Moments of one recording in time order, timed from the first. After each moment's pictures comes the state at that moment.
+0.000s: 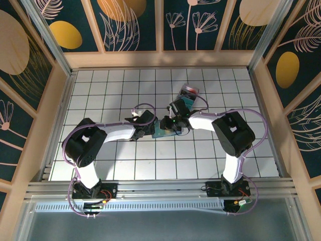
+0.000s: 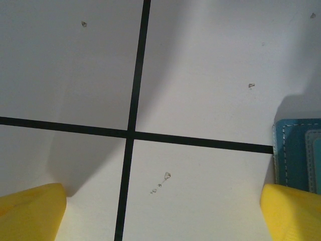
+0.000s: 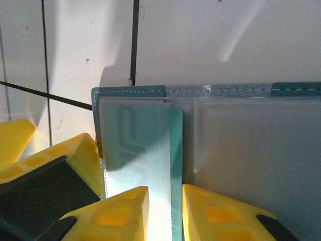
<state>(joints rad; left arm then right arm) -0.73 1.79 0.94 -0.31 -0.40 -0.79 0.63 1.87 1.00 -0.09 -0.40 0.67</state>
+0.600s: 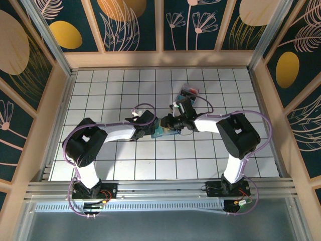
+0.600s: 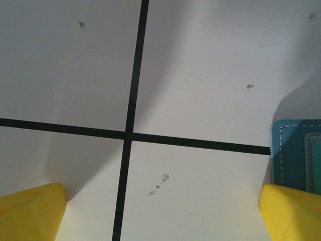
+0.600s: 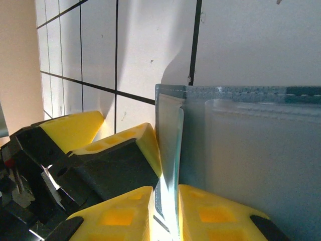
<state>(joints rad) -0.73 1.79 0.94 -0.31 -0.40 -0.79 0.58 1.81 0.90 0.12 -0.59 0.77</state>
